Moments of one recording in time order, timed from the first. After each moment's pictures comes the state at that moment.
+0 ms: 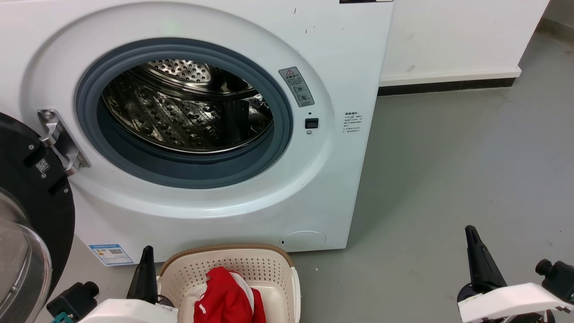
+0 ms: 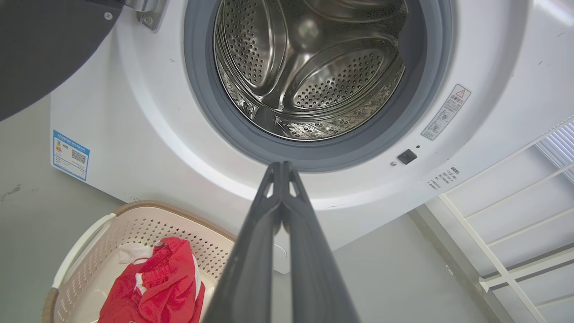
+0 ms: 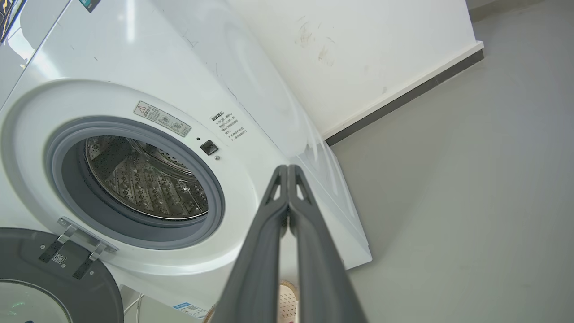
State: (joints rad) left arm 0.05 0.05 0.08 0.15 -0.70 -0.08 -0.10; right arm 0.04 -0.08 0.00 0.14 0.67 0.13 -0.14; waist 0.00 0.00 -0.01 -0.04
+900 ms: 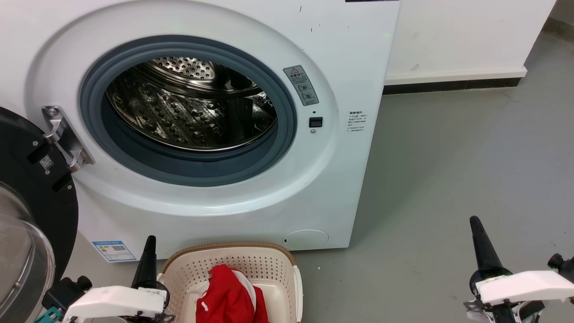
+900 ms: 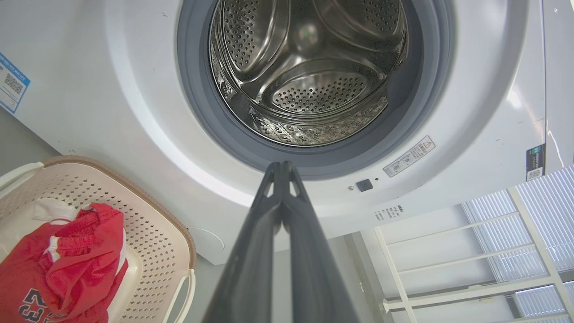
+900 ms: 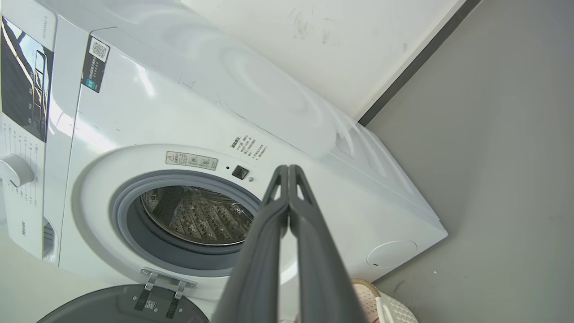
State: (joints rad) left arm -0.01 0.05 0.10 0.19 -1.05 -0.10 -0.02; right arm -0.02 -0.08 -0.02 0.18 1.05 0.13 -0.06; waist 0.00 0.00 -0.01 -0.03
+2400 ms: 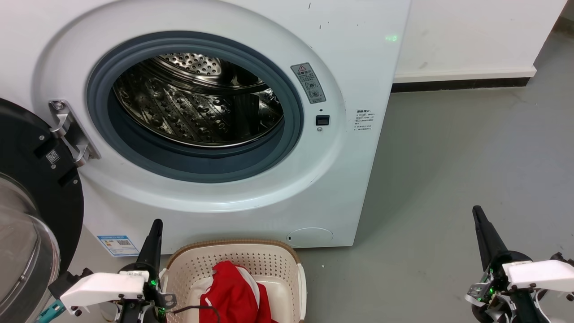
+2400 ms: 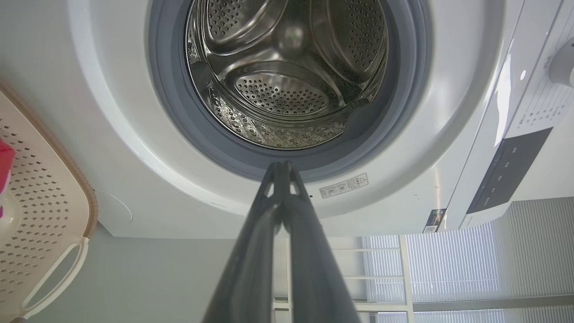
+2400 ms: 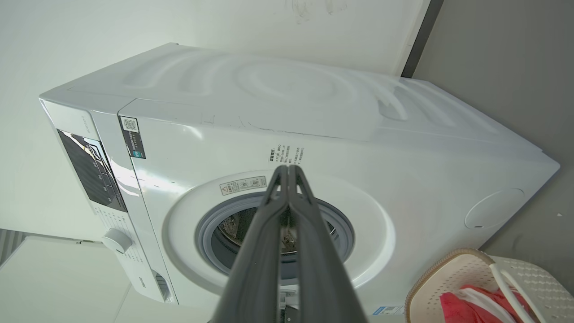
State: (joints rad) left arm -0.08 0.05 0.11 0.23 -1.47 -0.12 0.08; right arm -0.08 -0.08 -0.06 0.23 1.50 0.13 0.05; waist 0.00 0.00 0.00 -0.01
